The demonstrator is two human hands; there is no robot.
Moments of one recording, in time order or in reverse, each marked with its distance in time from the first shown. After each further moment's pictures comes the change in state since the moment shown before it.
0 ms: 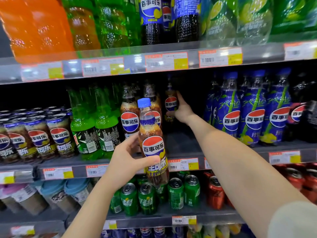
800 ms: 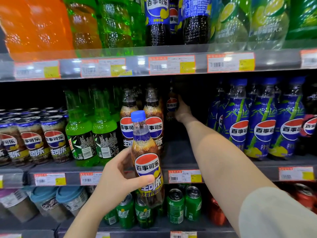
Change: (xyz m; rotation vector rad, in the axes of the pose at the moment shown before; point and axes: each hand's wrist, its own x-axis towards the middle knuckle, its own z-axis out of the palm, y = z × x) left_hand -0.014 -0.015 -0.007 -0.023 0.023 0.037; right_hand 0.069 0.017 0.018 -0.135 0.088 0.058
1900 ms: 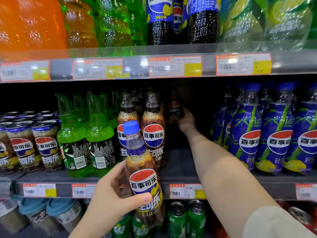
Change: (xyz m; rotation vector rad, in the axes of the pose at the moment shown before) left_hand 0.002 -0.017 0.004 -0.104 0.052 -0.008; right_hand 0.003 0.021 0.018 0.295 0.084 -0.007
